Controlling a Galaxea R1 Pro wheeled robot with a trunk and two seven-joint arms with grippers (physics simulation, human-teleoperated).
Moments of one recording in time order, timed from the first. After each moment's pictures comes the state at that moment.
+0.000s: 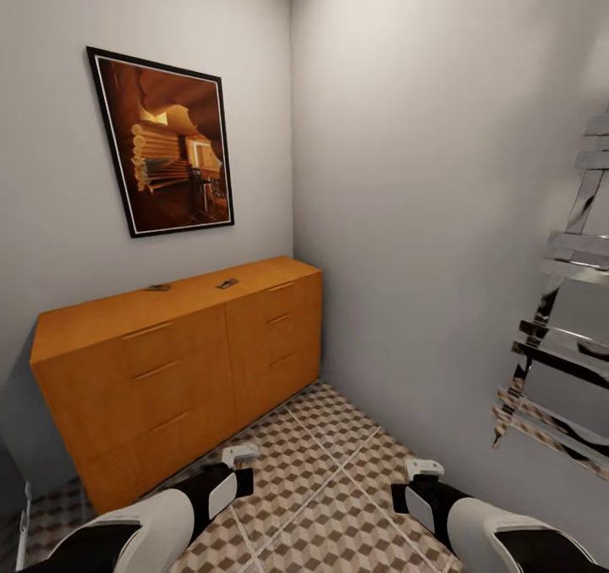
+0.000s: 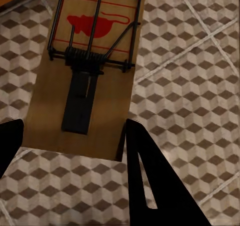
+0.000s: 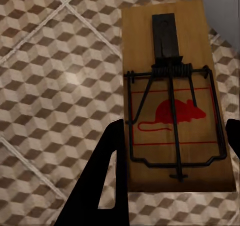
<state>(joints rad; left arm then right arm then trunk) -0.78 -0.13 0.06 0.00 0.12 0.19 0.18 -0.76 0.02 0.03 0.03 -0.08 0.21 -0.18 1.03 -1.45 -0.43</state>
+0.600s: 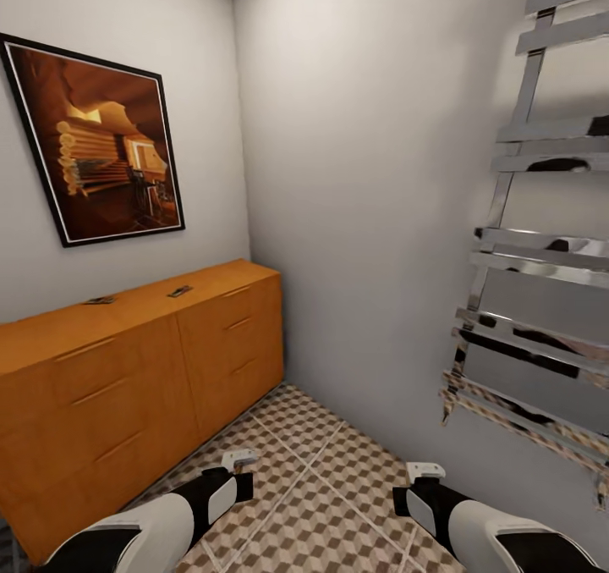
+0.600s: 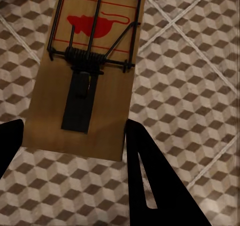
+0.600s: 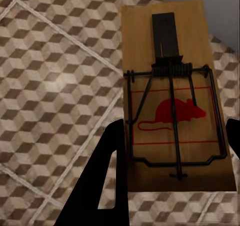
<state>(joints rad) -0.77 -0.13 0.06 0.00 0.12 0.19 0.18 -0.75 0.02 0.03 0.03 -0.08 0.21 -0.18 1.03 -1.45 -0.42</state>
